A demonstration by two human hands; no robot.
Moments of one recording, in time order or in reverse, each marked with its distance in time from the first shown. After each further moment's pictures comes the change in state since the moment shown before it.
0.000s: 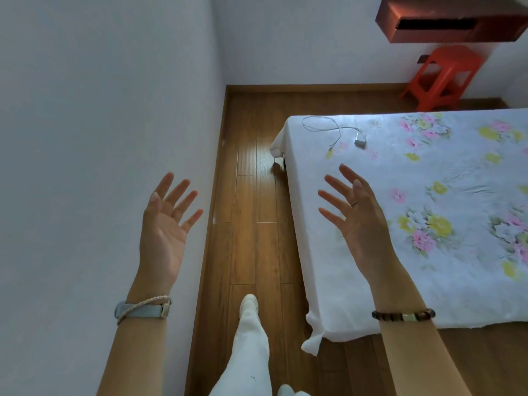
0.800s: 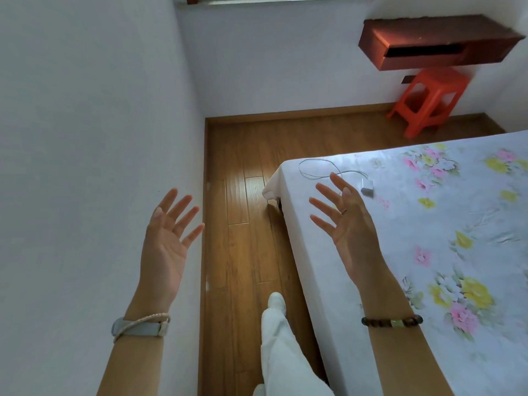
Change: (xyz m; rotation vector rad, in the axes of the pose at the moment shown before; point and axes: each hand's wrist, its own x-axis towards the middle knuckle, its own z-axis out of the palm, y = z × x) left_hand 0.357 -0.007 0.039 0.027 -0.114 -0.053; right_hand 0.335 -0.008 0.070 0.048 0.082 -0.004
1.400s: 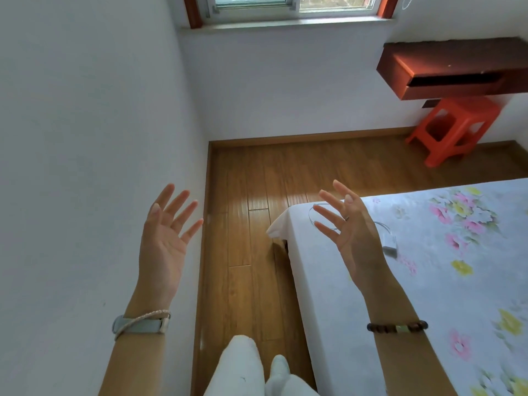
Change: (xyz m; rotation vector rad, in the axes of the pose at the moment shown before) left_hand 0.266 0.008 0.062 -0.021 0.030 0.064; right_hand 0.271 -0.024 0.007 0.001 -0.006 0.018
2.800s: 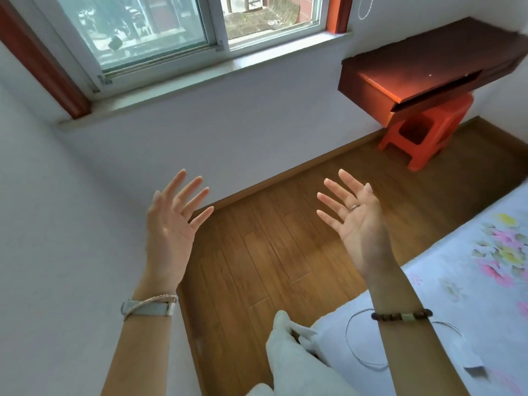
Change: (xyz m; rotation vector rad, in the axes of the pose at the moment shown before) left_hand 0.669 -0.060 0.176 0.009 -0.474 -0.139; right_hand 0.575 -0.047 0.025 0.185 0.347 -0.079
